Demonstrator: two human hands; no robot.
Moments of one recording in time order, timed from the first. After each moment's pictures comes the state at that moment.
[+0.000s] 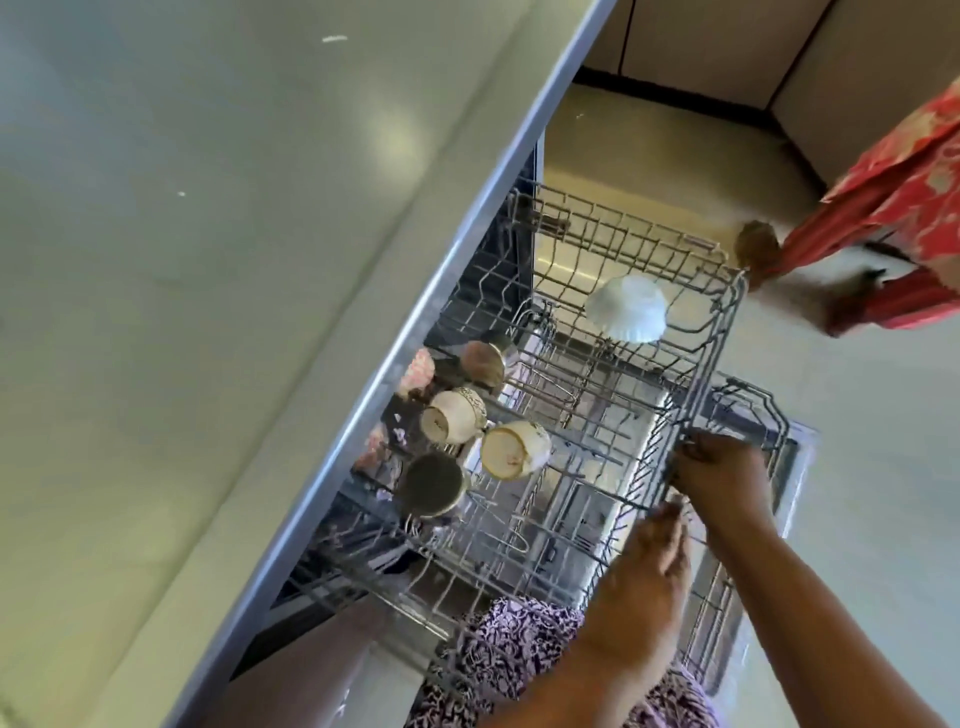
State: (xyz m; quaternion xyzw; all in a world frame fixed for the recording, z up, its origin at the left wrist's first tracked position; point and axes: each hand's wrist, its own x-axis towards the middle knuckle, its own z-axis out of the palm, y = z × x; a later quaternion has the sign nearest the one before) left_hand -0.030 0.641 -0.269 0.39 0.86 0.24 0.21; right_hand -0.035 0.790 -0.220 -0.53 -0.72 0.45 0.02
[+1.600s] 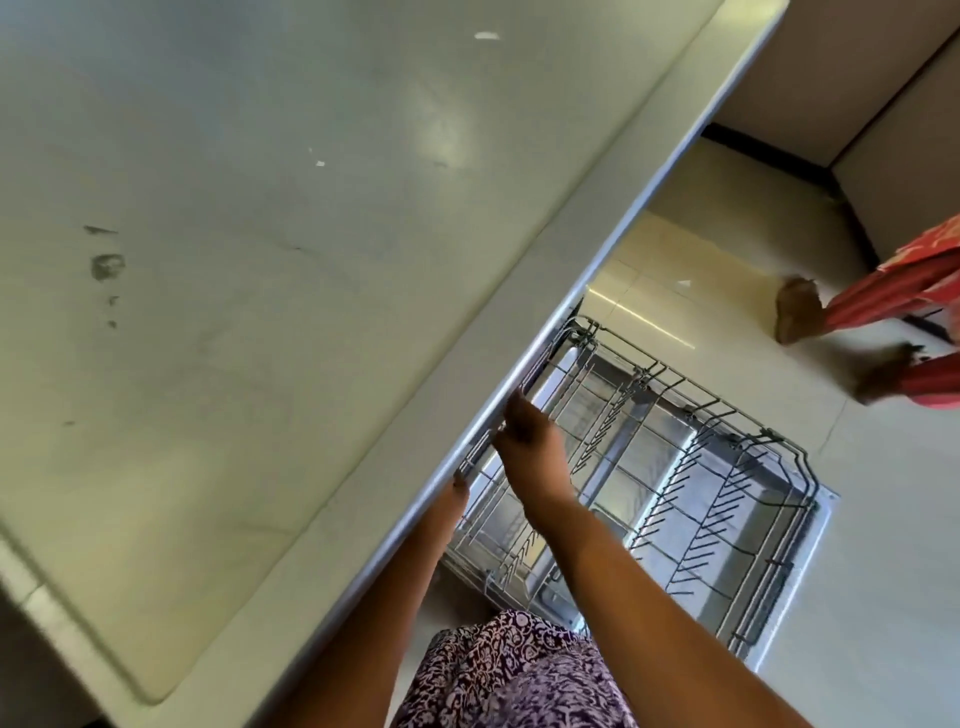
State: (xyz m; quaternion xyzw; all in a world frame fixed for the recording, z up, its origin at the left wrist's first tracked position) left_hand -0.187 0.520 -0.227 0.16 0.97 0.13 0.14; right_hand -0.172 0.635 -0.218 -0.32 -0.67 0.66 -0.05
